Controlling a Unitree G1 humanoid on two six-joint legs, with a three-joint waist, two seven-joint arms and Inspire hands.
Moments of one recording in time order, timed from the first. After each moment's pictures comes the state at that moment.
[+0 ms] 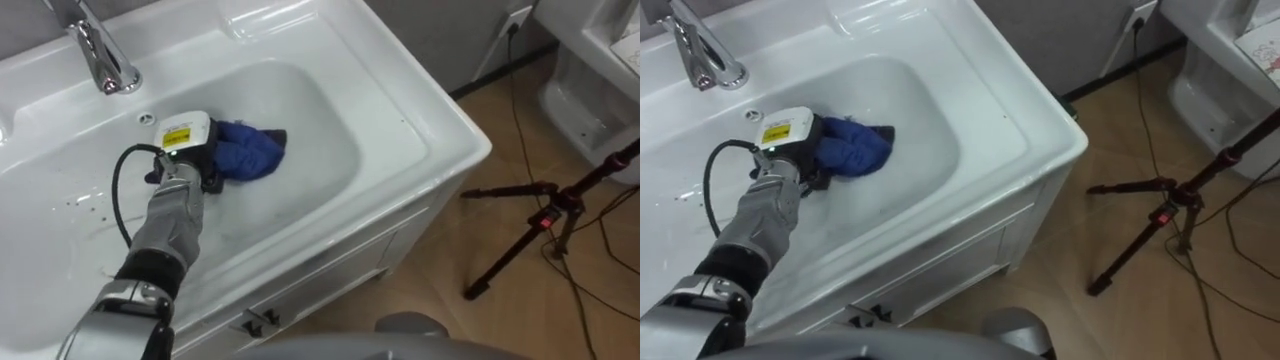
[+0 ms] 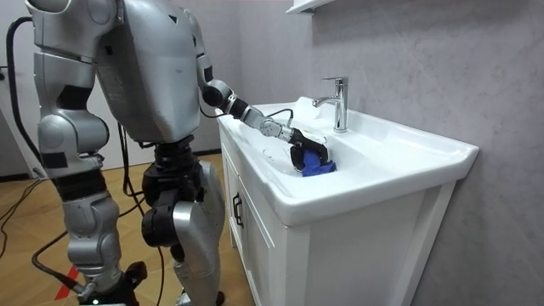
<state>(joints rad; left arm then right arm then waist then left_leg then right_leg) -0.25 0.23 -0.09 0.81 1.07 0.14 0.17 0.22 -0.26 0.02 1.16 -0.16 0.22 0.14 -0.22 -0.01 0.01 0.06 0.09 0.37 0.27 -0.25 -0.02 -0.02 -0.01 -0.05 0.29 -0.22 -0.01</state>
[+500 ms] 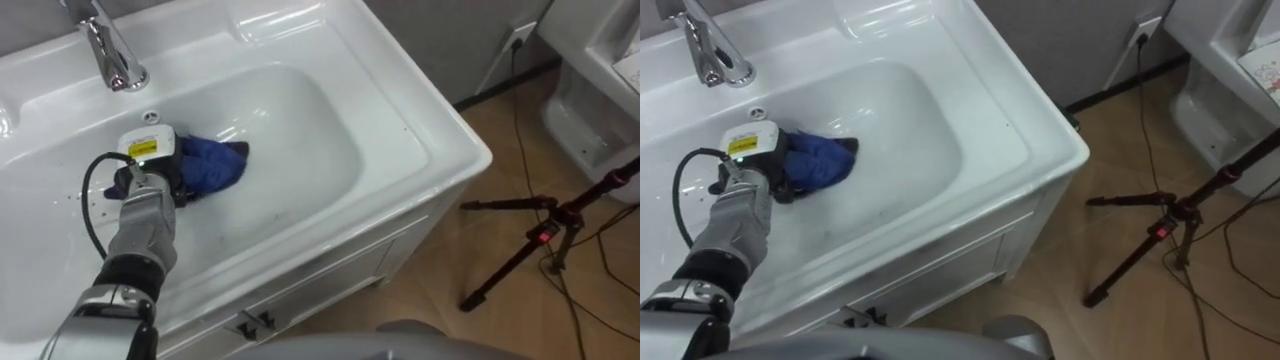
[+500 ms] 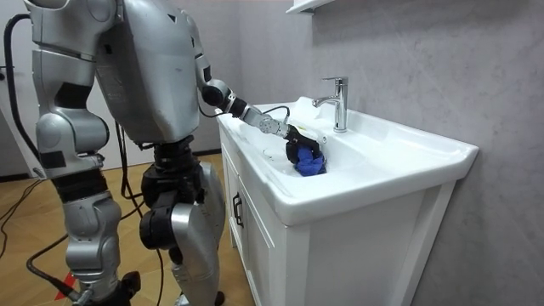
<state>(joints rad) -0.22 0.28 -0.04 0.83 1.15 0.19 0.11 0.23 -0.25 -0.02 1.12 -0.25 0.28 0.12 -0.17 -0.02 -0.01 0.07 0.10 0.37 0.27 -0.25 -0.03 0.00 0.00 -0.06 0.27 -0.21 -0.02</state>
